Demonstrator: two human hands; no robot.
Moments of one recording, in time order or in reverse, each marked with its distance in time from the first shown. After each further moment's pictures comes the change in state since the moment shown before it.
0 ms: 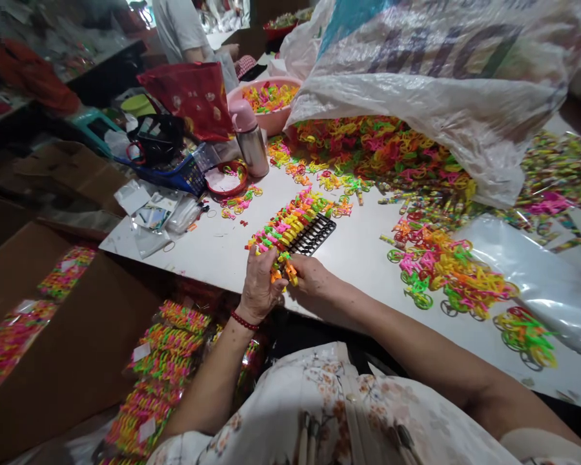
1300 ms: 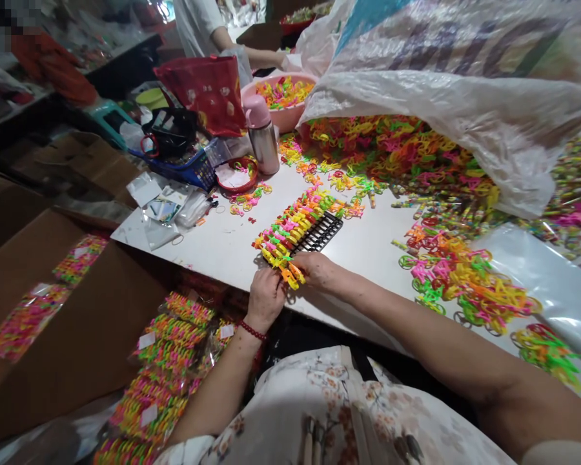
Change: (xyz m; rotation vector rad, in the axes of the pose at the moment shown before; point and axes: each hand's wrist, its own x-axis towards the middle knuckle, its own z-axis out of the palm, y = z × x) left_hand -0.034 0.004 0.010 0.179 -0.156 -0.258; right_hand 0.021 0.006 -0.014 -0.184 -0.240 0.013
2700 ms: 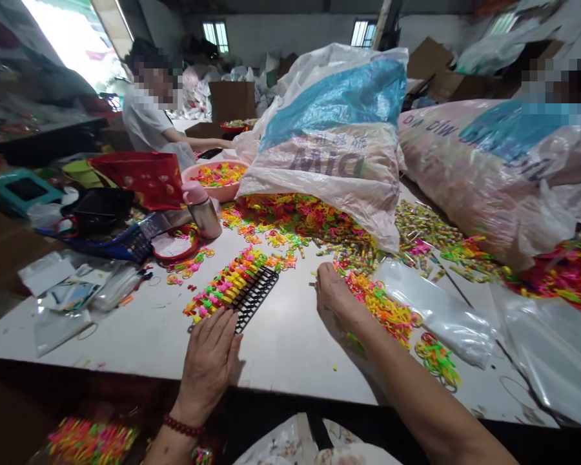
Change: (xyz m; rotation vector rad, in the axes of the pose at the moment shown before) left_hand 0.043 0.025 -0.023 0.116 0.096 0.322; right_hand -0.111 0.074 -0.097 -0.548 0.481 0.656
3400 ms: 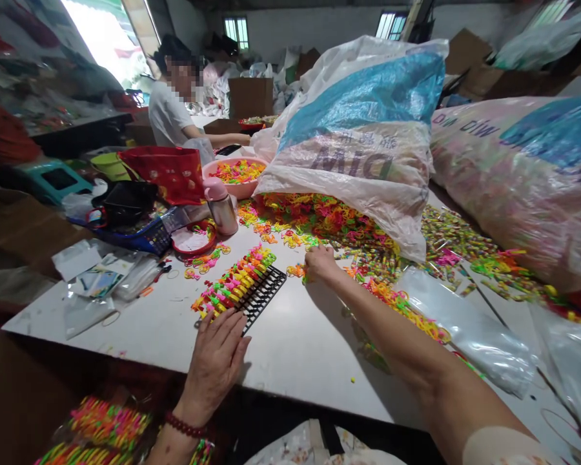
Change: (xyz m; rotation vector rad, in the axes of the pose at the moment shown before) left_hand 0.001 -0.014 -0.013 -0.014 -0.056 0.003; right_hand 0.104 -0.046 0.012 -0.180 -0.195 -0.085
